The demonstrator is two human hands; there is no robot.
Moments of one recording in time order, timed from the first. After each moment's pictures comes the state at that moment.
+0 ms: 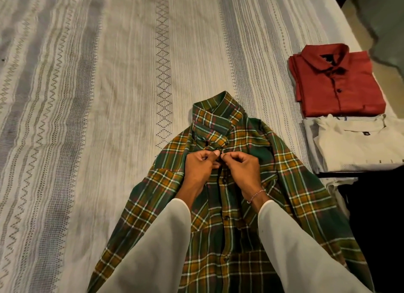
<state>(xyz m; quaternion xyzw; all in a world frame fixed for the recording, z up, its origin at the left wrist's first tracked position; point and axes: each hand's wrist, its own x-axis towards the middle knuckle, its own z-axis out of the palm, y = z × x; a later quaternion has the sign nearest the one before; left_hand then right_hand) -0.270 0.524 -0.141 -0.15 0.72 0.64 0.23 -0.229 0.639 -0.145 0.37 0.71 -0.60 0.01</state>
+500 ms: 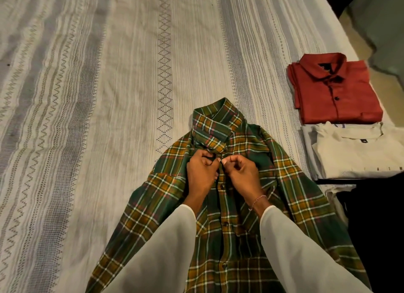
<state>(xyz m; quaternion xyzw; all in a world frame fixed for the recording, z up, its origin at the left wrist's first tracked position) -0.265 0.532 -0.137 -0.12 0.81 0.55 0.16 -0.226 0.650 -0.147 0.28 0.78 -0.56 0.03</state>
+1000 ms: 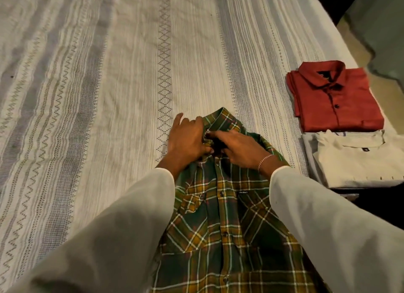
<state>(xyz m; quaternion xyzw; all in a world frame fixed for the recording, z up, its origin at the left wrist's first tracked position) -0.377 0.514 -0.089 0.23 0.97 0.04 0.06 -0.321 0.696 -0.106 -0.15 0.96 -0.20 0.12</state>
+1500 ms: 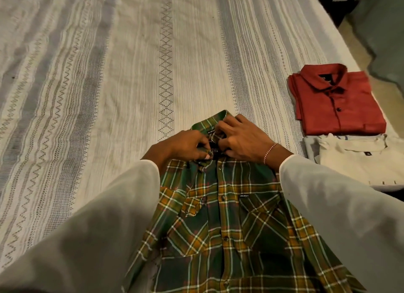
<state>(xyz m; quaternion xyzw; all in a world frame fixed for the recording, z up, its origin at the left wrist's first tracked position) -0.399 0.493 -0.075 0.35 0.86 0.18 0.33 -0.346 0.707 -0.079 -0.33 0.94 0.09 0.00</state>
